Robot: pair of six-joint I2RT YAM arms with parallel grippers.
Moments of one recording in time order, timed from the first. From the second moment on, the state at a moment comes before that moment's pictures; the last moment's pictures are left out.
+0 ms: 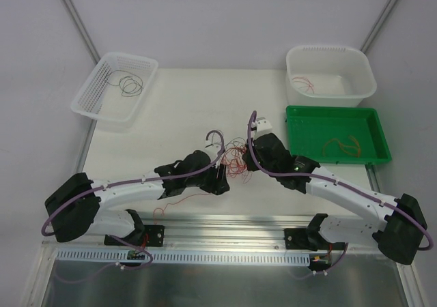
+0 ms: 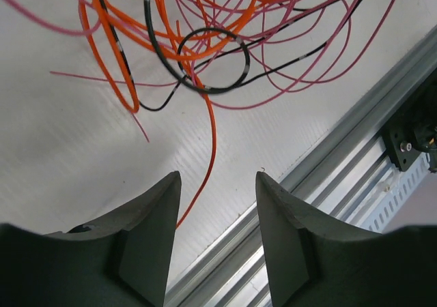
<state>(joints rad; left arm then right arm) -0.97 1.26 0.59 -0.01 0.08 -0.59 0.91 1.13 0.80 -0.30 0.27 0.45</state>
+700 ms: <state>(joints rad) -0.94 0.93 0.65 -0.12 -0.10 -0.56 0.83 1.14 0.69 -0.28 0.29 0.45</state>
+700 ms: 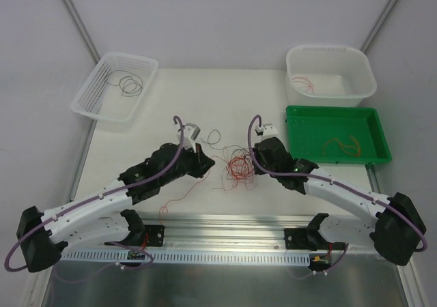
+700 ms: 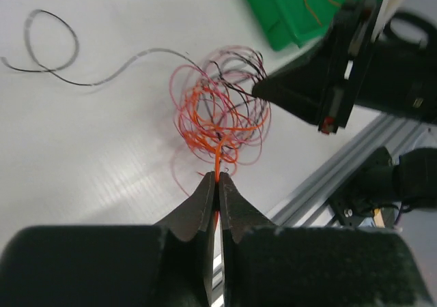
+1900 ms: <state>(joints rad) -0.59 0.76 1.39 -0.87 -0.64 -0.39 0.68 1.22 0.65 -0.25 0.13 0.51</state>
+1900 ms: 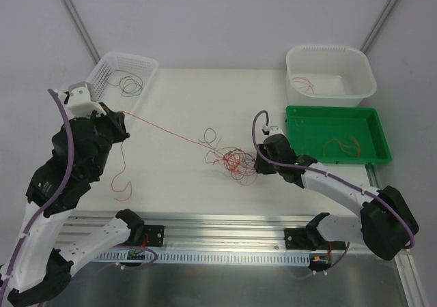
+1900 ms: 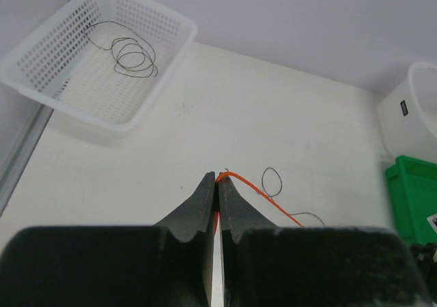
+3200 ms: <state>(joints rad) -0.58 0.99 0.89 -0.59 0.02 -0.41 0.92 1.68 0.97 -0.28 0.04 0.44</state>
